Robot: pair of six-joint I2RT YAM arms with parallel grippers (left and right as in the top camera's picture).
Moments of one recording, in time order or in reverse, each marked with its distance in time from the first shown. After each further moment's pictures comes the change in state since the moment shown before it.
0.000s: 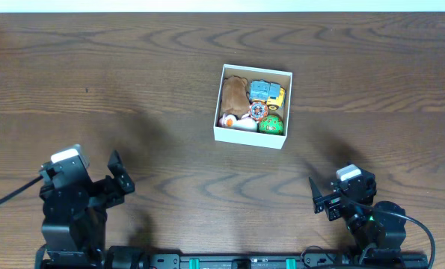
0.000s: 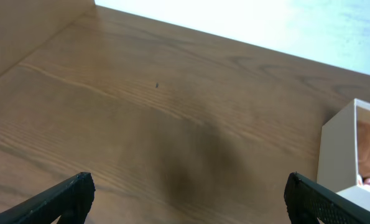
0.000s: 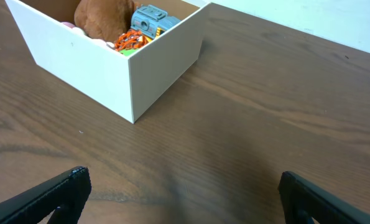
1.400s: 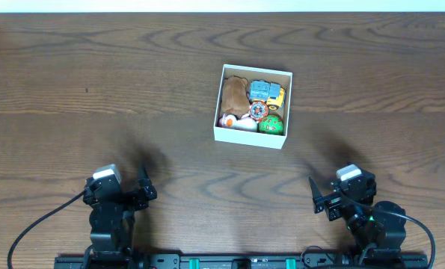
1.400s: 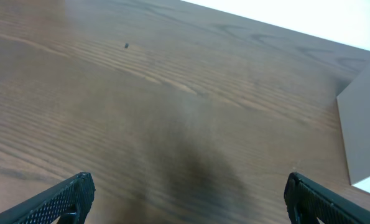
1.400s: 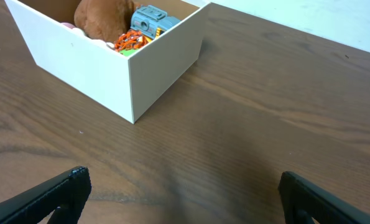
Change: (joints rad) left arm 0.000 -0.436 -0.689 0.348 0.076 -0.017; right arm 0.000 0.000 0.000 0.000 0.000 0.004
